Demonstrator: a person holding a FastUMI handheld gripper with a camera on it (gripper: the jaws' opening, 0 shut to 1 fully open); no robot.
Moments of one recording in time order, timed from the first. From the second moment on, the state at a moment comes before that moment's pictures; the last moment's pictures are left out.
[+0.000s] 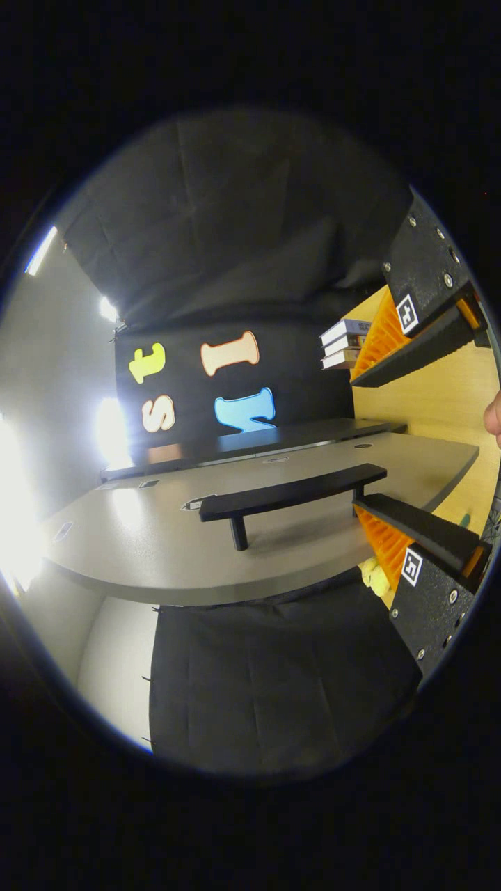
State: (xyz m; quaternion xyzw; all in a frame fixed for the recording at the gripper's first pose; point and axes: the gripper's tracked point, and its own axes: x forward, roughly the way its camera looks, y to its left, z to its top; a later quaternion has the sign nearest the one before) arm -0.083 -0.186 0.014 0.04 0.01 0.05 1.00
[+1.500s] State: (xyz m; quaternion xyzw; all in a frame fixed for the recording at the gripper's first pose) arm -0.051 0.054 -0.376 0.04 0.09 0.01 1.00
